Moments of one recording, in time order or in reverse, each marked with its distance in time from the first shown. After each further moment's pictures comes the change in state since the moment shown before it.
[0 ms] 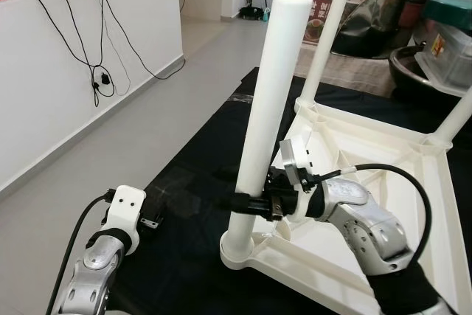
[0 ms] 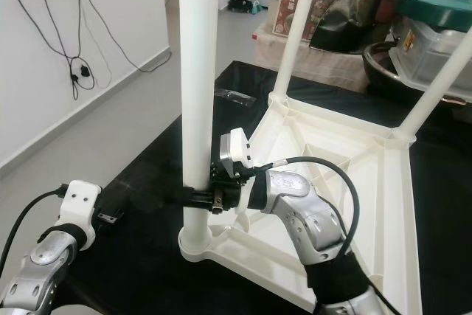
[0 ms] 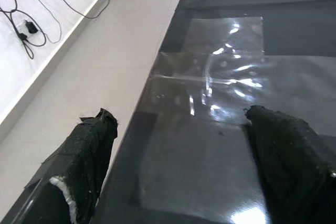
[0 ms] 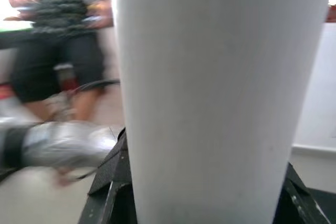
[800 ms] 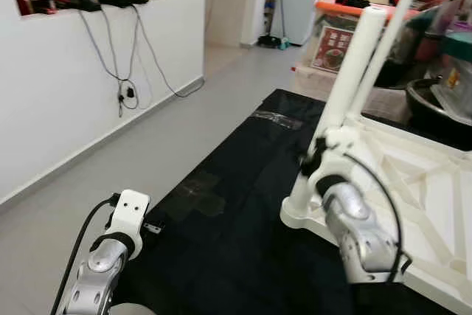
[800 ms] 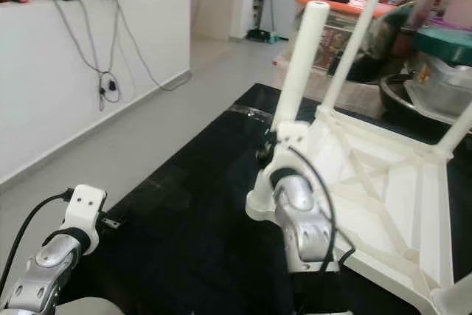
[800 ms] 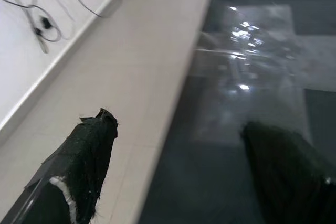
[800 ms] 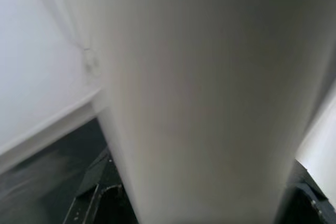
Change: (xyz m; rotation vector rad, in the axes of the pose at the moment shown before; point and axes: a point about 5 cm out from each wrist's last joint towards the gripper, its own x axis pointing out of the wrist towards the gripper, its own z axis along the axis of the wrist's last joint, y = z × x) left arm 0.003 -0.004 -0.005 -0.008 0.026 -0.012; right arm -0.052 -0.050 -0.035 0.107 0.103 -1.005
